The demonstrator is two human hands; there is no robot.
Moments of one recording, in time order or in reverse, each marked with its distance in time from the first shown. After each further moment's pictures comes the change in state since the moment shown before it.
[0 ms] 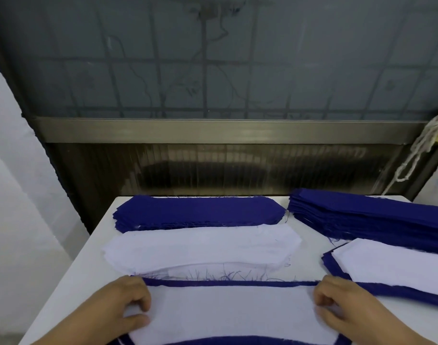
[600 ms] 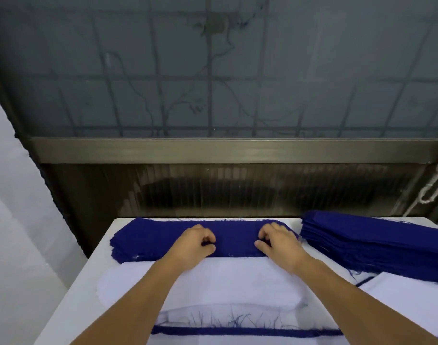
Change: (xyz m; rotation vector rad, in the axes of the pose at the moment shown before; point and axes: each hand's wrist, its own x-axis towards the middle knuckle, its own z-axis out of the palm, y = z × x) left_hand 0.208 0.030 -0.017 -0.374 0.200 -0.161; right_hand 0.227 -0.012 0.005 -0.038 0.233 0.074
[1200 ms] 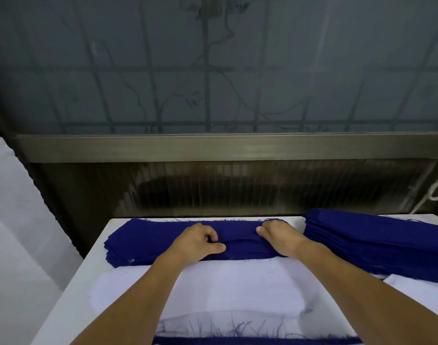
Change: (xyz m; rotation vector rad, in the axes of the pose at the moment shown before) left_hand 0.030 -0.002 0.002 -0.037 -0.104 -0.101; right_hand 0.041 0.010 -0.008 -0.291 -0.327 -0.128
